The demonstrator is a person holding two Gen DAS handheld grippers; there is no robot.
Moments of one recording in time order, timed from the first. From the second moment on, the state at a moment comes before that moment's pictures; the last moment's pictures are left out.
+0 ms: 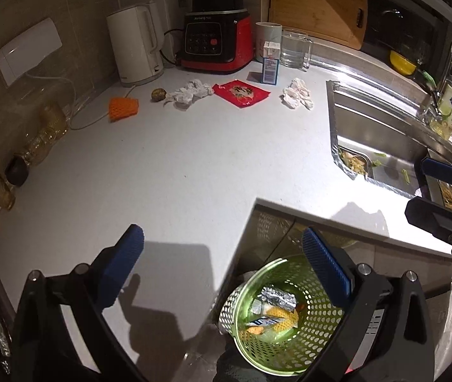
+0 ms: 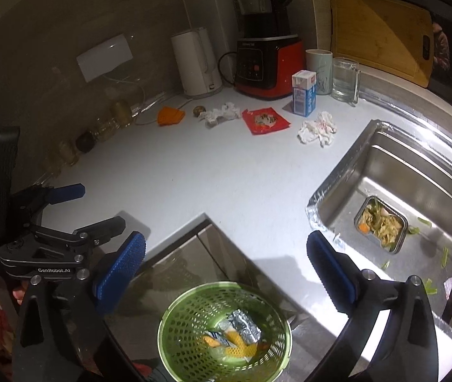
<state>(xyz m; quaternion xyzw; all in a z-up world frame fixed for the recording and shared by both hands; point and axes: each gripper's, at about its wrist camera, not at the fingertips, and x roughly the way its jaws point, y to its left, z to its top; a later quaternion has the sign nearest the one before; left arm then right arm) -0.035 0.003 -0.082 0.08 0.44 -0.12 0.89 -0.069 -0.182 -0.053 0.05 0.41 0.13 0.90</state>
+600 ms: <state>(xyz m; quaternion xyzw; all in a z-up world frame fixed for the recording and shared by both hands) 0.191 0.093 -0.110 0.04 0.40 -0.05 0.91 0.141 -0.126 -0.084 0.07 0.42 0.10 0.90</state>
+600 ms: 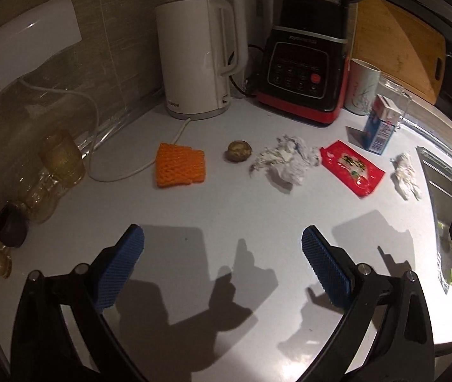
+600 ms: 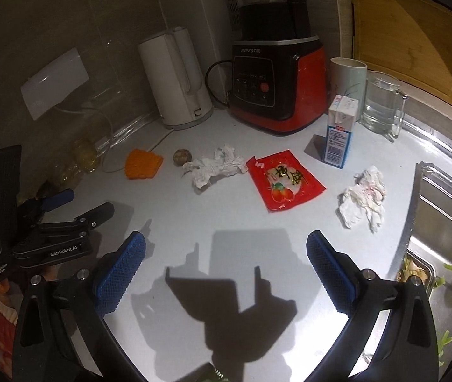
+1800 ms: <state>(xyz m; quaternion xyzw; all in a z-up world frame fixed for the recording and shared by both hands) 0.326 0.141 -0.177 0.00 0.42 -0.02 0.91 0.328 -0.042 -0.195 0.04 0.50 0.07 0.86</state>
